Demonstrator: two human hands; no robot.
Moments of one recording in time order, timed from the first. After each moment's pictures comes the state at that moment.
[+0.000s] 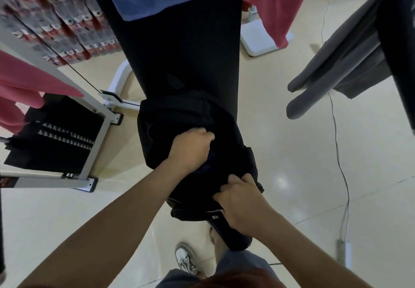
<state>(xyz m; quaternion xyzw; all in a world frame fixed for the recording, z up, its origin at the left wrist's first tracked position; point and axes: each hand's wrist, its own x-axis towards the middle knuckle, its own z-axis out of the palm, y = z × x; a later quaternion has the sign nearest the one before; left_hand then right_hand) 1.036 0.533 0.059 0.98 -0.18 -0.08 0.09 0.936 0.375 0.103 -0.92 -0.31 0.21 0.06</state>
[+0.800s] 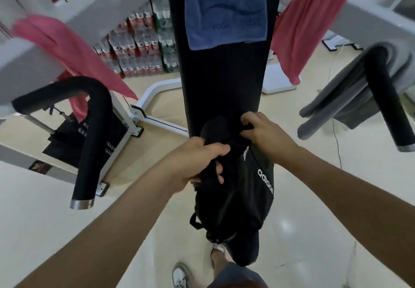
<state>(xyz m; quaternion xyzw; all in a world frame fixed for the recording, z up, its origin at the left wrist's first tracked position) 0.931 0.571 0.263 0.69 0.19 -0.32 0.62 1.028 0.375 0.173 -0.93 -0.37 0.00 0.02</state>
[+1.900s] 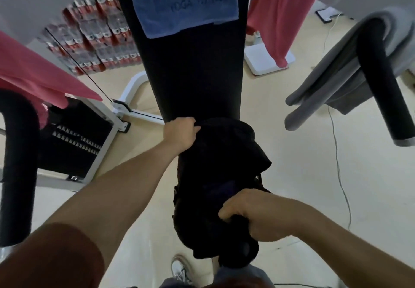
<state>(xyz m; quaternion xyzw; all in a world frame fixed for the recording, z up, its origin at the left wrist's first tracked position) 1.074 0.560 0.074 0.99 0.03 -0.10 0.13 0.949 0.347 0.190 -0.78 -0.39 0.41 0.24</state>
